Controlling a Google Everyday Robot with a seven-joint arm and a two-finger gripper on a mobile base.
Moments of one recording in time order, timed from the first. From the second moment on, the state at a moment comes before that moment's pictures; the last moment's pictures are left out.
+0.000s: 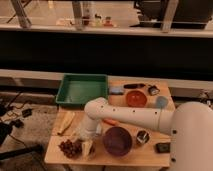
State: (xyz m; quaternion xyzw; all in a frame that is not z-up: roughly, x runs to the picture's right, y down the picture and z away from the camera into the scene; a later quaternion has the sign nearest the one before) arm -0.144 0.295 0.752 -0.41 -0.38 -0.23 0.80
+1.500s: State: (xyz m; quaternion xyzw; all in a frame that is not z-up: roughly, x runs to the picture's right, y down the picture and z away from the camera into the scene) arm -0.161 0.259 0.702 -0.34 -0.42 -0.27 0.80
